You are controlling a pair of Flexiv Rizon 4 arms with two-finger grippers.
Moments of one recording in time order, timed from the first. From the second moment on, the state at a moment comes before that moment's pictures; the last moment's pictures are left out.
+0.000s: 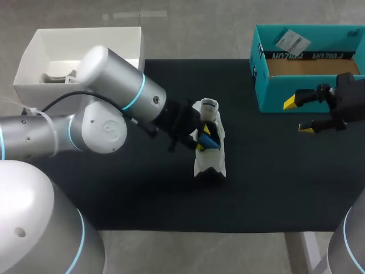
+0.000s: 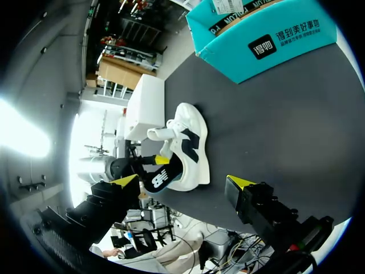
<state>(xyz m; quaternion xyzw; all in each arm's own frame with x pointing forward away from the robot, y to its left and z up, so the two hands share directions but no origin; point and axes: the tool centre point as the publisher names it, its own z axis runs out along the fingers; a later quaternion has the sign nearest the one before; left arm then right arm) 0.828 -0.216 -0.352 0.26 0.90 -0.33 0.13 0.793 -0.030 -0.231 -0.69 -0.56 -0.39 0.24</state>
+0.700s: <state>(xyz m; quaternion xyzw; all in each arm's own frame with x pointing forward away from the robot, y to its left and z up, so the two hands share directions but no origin) 0.841 -0.224 -0.342 0.23 0.90 -0.33 0.17 0.793 -0.030 -0.231 -0.69 -0.56 -0.39 0.24</state>
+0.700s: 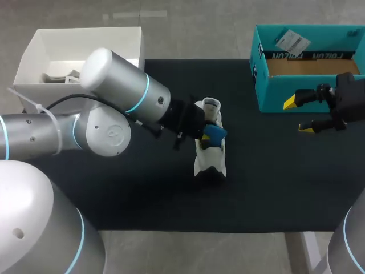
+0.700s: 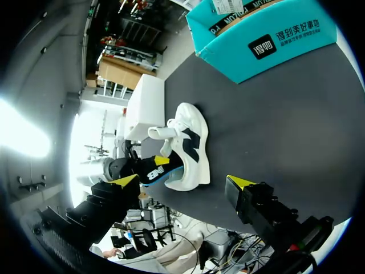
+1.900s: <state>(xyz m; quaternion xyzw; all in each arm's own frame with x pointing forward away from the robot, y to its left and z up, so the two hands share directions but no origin) 0.863 -0.226 -0.375 0.18 0.90 -0.30 0.25 0.793 -0.030 -0.231 -0.69 -0.56 -0.39 0.24</state>
